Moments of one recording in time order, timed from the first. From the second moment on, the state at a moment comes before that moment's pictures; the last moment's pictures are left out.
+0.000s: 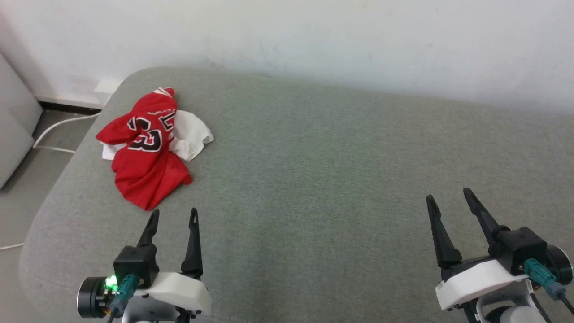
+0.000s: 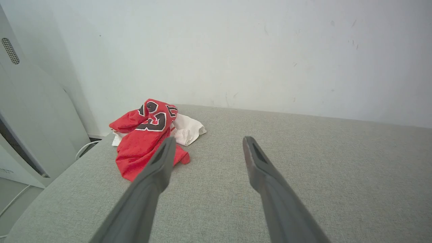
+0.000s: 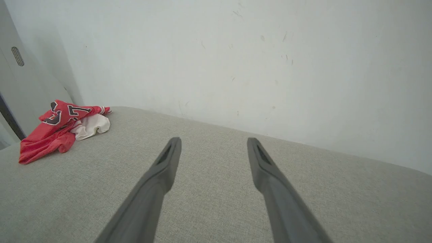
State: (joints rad) left arm 0.02 0.05 -0.03 0.02 -0.06 0.03 -0.11; right arm 0.02 -0.05 0.01 -0.01 0.05 0.13 -0.11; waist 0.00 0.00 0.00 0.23
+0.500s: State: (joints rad) left arm 0.05 0.05 -0.03 0.03 -0.06 0.04 -0.14; right arm 0.03 -0.05 0.02 -0.01 0.08 0.13 -0.14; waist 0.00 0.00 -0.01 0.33
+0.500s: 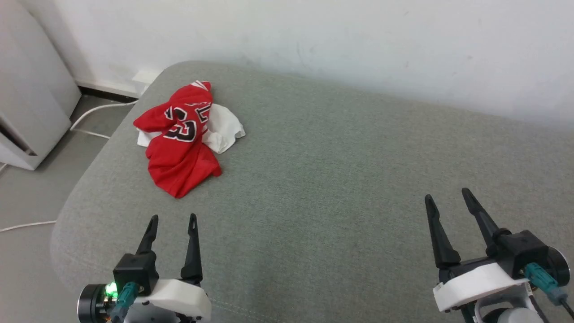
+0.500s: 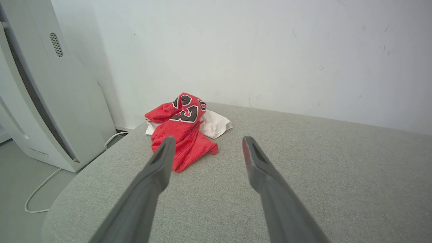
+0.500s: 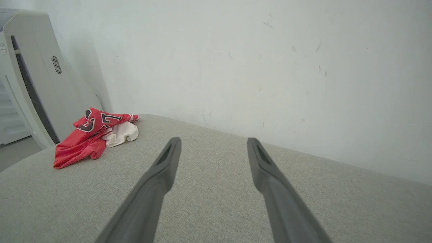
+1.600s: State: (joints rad) left arm 0.08 0.05 -0.04 0.05 -0.08 0.06 -0.21; right arm 0.05 -0.05 0.04 -0.02 0.08 0.13 -0.21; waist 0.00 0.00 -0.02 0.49
